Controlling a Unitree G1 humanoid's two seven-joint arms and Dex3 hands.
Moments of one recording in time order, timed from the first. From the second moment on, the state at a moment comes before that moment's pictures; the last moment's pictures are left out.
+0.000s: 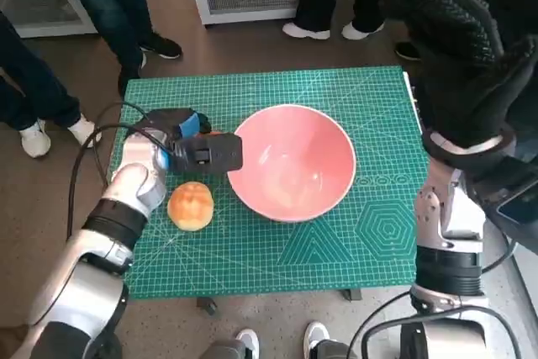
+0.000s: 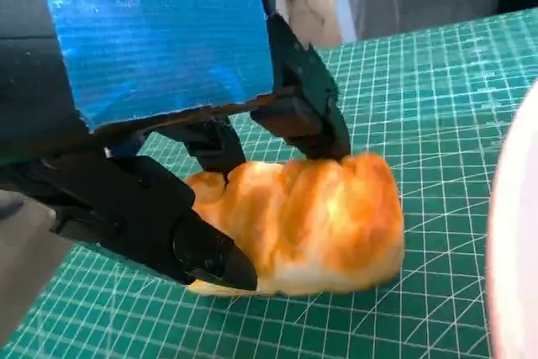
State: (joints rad) left arm -0.93 0.44 -0.54 0.93 0.75 0.21 -0.22; right arm -0.77 -0.16 -0.17 0.29 0.35 -0.56 0.49
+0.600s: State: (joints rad) left arm -0.94 0.46 -0.55 0.96 0.77 0.12 -0.15; right arm -0.76 -0.16 -0.17 0.29 0.35 -0.56 0.49
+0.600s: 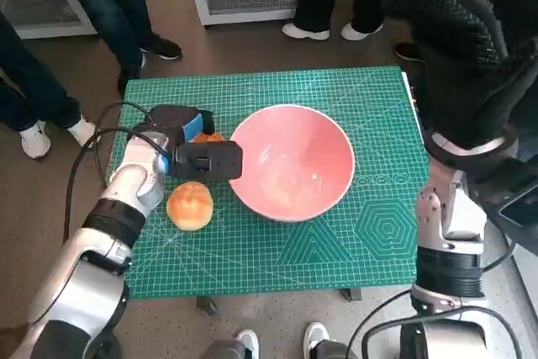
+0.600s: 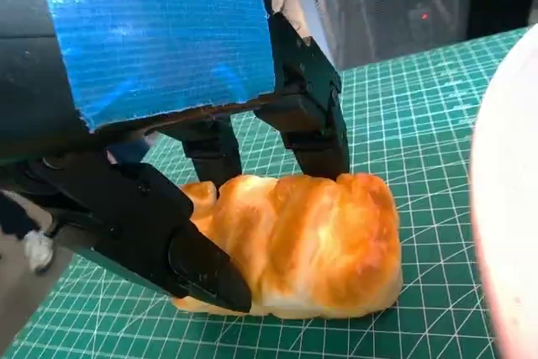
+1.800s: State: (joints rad) left arm -0.86 0.61 -0.34 0.36 0.73 0.30 -0.31; right arm -0.77 -0.16 -0.17 0.32 0.35 -0.57 0.50
